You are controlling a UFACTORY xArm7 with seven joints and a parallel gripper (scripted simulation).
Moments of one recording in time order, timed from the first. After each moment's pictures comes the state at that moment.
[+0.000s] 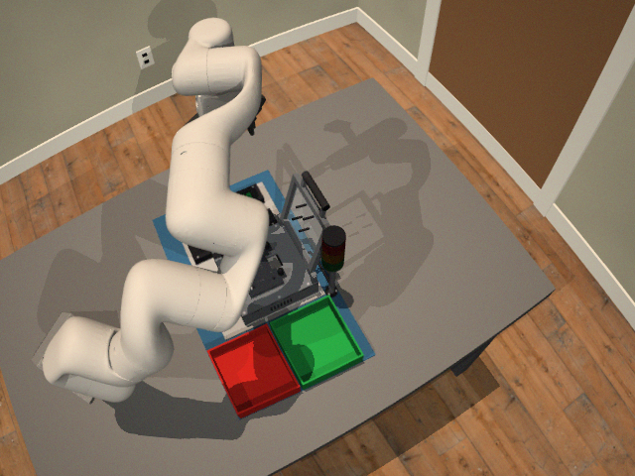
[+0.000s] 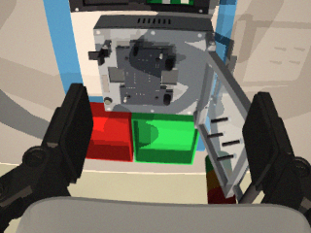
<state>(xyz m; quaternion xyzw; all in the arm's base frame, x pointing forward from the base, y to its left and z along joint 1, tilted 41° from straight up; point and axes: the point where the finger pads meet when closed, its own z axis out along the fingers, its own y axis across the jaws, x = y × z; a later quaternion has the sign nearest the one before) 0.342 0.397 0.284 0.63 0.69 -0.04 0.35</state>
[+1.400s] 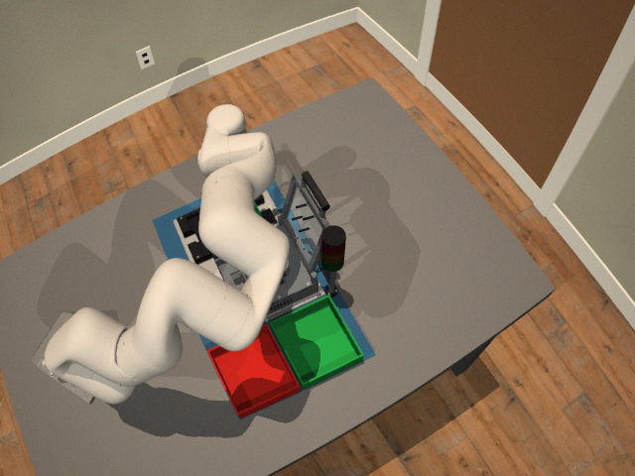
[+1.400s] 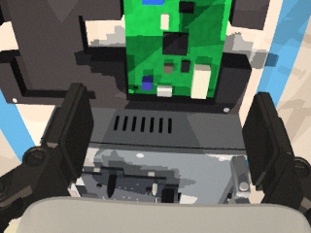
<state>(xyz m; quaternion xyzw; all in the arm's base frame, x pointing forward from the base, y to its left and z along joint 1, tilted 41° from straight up) 0.436 0.286 0.120 0.63 0.69 -0.04 0.35</state>
